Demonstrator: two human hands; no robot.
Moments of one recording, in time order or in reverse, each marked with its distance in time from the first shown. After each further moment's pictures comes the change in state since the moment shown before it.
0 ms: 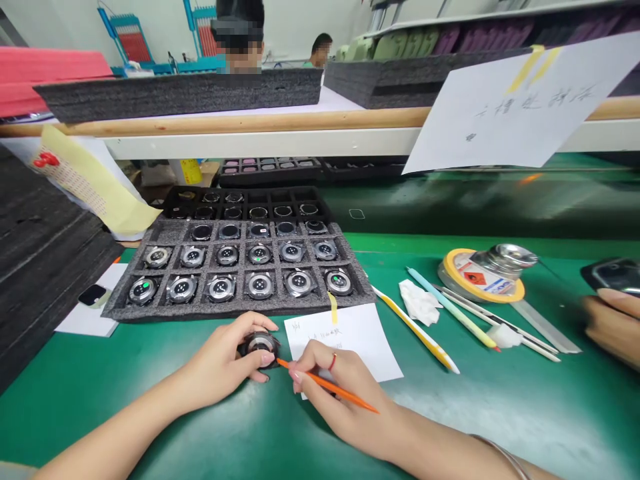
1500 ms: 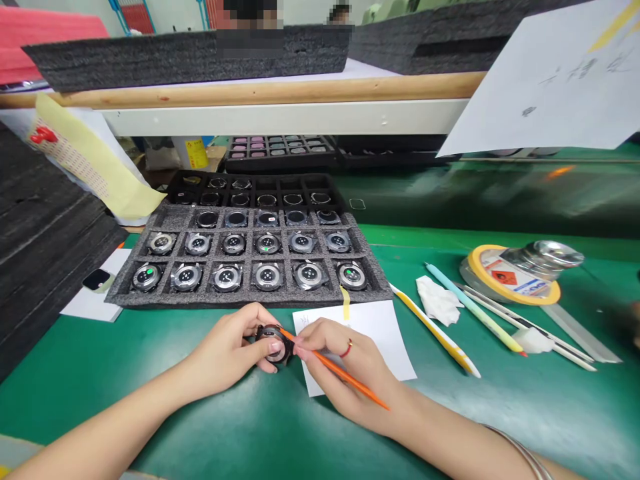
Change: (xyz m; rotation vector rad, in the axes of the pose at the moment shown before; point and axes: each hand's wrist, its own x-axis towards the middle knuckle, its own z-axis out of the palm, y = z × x) left_hand 0.007 -0.003 0.002 -0.136 0.022 0.019; right_hand 0.016 0.009 -0.005 -0.098 0.070 -0.365
